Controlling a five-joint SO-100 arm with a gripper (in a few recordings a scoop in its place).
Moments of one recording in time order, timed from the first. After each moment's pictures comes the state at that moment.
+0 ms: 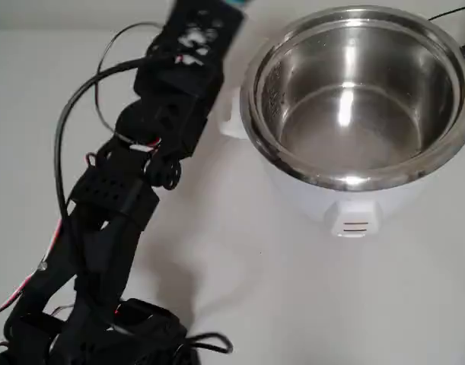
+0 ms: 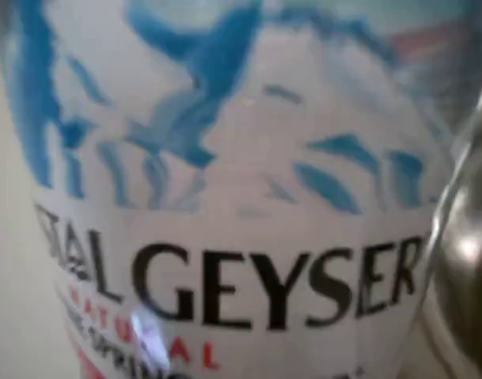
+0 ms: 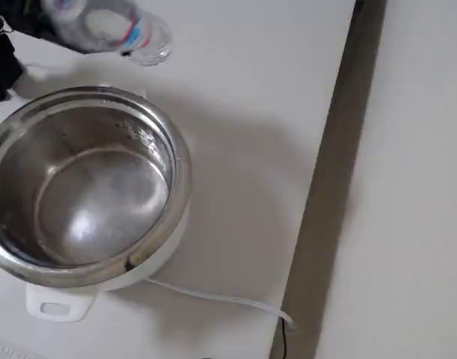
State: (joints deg) arm 3.5 123.4 116.3 1.6 -41.1
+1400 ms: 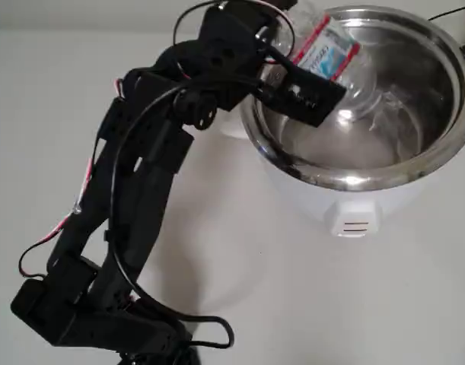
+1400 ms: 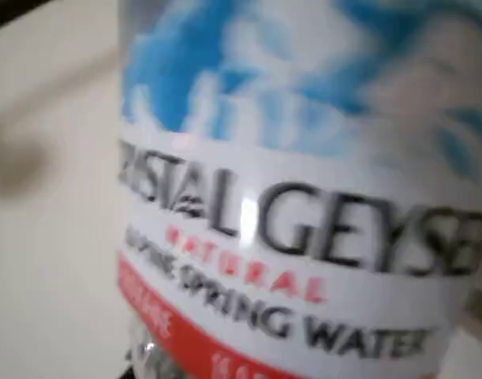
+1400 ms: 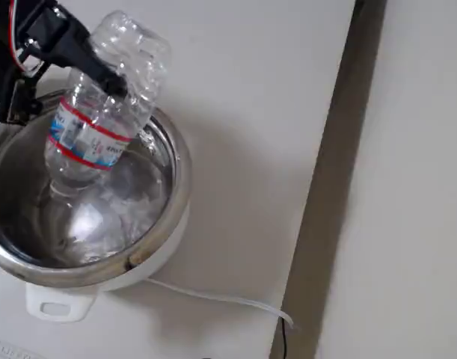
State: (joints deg) arm 13.1 101.4 78.6 33.6 32.1
